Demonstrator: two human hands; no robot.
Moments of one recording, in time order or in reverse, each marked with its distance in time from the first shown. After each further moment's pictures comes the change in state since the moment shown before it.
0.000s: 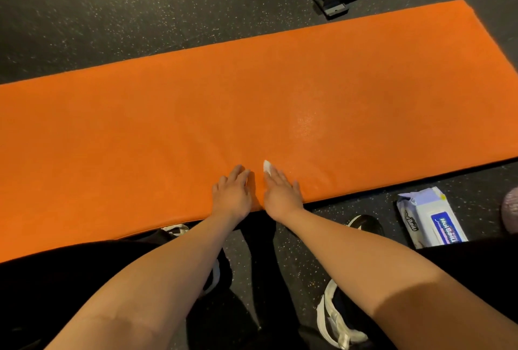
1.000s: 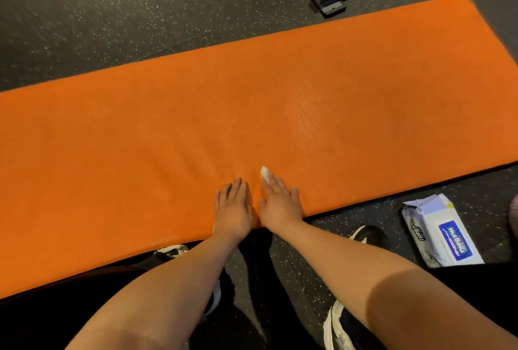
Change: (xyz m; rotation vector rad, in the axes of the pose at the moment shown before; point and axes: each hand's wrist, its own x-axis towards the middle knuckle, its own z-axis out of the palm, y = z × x) left_hand 0.017 -0.011 0.023 -0.021 -0.010 0.051; right_hand 0.017 -0.005 0.004 0.001 0.050 0.029
